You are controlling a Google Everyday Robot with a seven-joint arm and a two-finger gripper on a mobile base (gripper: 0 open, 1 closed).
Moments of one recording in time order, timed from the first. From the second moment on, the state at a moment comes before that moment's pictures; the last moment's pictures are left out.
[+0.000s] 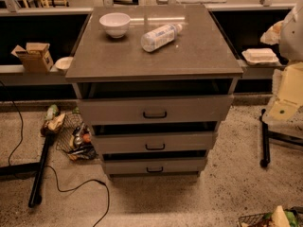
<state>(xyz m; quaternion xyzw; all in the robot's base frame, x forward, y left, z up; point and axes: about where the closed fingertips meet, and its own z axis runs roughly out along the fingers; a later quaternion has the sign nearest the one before) 0.438 -0.217 0.976 -0.60 0.78 -0.03 0.16</state>
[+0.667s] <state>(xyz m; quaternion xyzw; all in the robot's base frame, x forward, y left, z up) 0.447 -0.201 0.942 -0.62 0.77 -0.01 0.17</state>
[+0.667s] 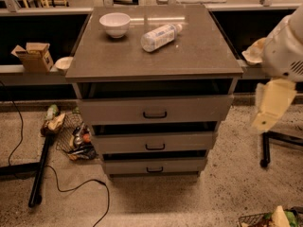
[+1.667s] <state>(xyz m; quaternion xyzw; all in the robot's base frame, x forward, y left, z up) 0.459 -0.159 0.827 -0.65 0.74 0.03 0.15</state>
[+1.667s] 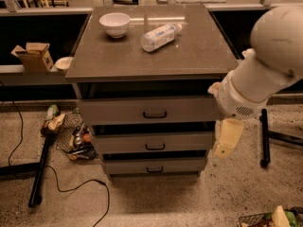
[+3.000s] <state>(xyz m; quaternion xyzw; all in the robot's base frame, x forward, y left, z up) 0.479 -0.124 0.613 -0.71 0.70 0.07 0.09</state>
